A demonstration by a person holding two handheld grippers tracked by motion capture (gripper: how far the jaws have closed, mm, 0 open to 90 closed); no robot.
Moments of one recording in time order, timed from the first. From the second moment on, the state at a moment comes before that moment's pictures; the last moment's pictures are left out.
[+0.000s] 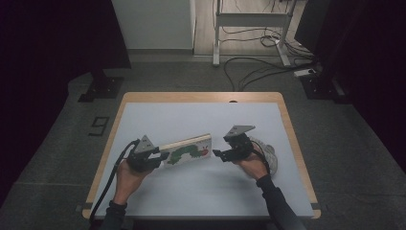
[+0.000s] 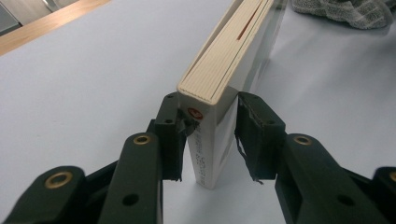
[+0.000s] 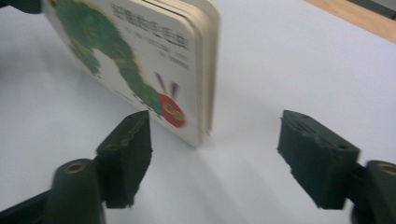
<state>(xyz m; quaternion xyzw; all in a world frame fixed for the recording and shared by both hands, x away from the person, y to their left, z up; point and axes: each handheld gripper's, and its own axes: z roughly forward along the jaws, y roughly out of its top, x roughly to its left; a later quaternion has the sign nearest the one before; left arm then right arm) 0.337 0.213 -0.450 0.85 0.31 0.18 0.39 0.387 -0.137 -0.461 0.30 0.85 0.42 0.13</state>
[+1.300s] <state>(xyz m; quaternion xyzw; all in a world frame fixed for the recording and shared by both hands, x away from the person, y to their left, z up) 0.337 0.214 -0.451 0.85 0.31 0.18 0.39 0.387 -0.225 -0.512 0.42 0.84 0.31 0.16</state>
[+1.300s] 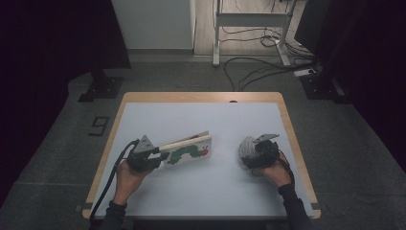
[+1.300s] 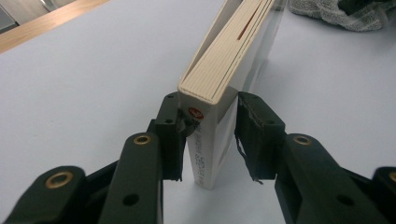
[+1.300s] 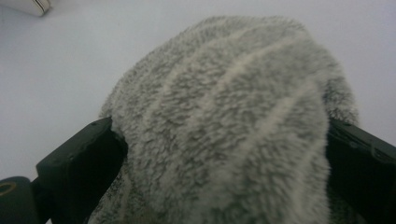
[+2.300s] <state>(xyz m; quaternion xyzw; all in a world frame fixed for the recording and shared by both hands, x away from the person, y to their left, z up) 0.336 0.215 -0.452 0.85 0.31 0.18 0.39 0.363 -0.236 -0.489 0.41 0.83 0.34 0.15</state>
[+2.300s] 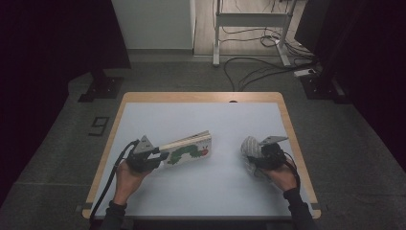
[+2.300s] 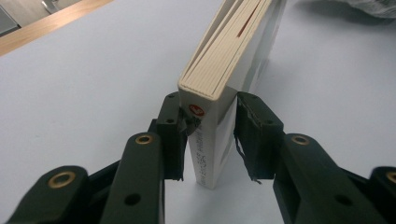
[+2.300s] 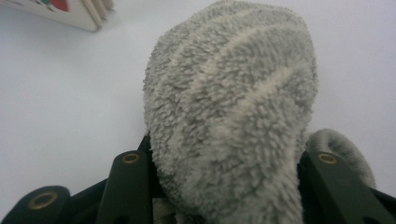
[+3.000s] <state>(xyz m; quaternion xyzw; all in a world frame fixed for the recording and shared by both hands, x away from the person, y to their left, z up) 0.337 0.216 -0.451 0.85 0.31 0.17 0.39 0.340 -0.211 -0.454 0.36 0.84 0.38 0.14</state>
